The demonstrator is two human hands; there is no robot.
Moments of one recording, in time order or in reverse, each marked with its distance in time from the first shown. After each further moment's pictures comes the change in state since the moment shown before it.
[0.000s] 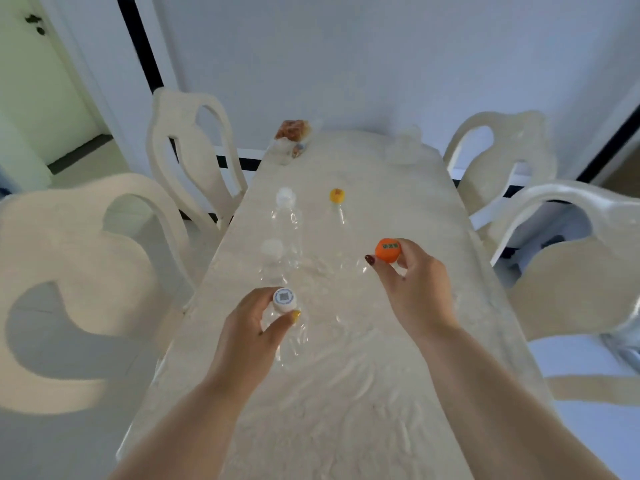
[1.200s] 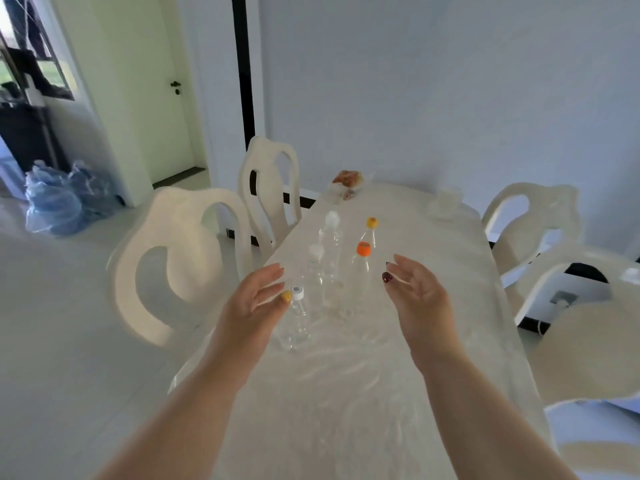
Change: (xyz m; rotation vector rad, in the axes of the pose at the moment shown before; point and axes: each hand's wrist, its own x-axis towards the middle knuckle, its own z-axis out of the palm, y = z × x) left_hand -0.118 0.081 -0.055 -0.478 0.218 -0.031; right_hand -0.091 -0.046 -0.058 0.673 -0.199 0.055
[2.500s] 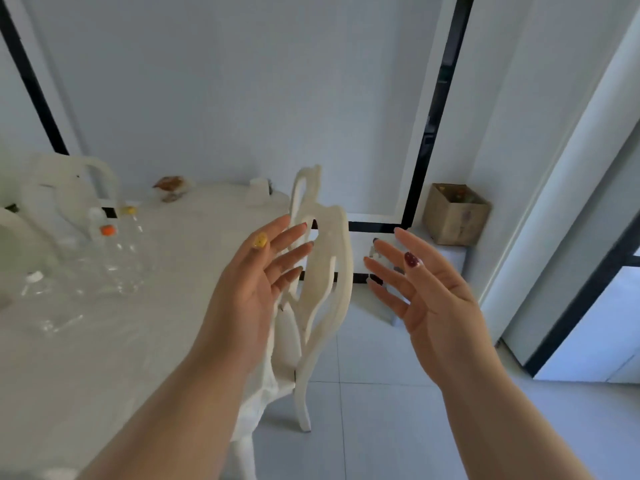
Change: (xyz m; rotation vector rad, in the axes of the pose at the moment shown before) left_hand -0.295 0.157 0.459 -0.466 -0.476 0.111; right_hand -0.241 -0.132 -0.523 0.401 0.107 -0.106
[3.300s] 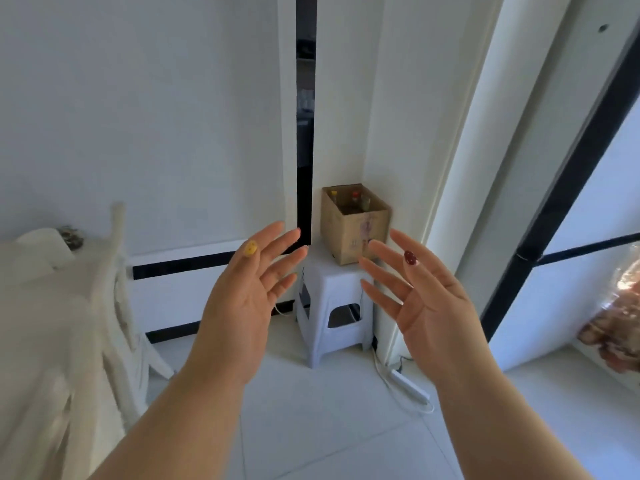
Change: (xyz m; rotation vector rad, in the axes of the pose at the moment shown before) left_hand 0.389 -0.289 0.258 -0.091 -0.298 -0.134; right_hand 0.350 -0.015 -0.353 -0.021 0.307 -0.060
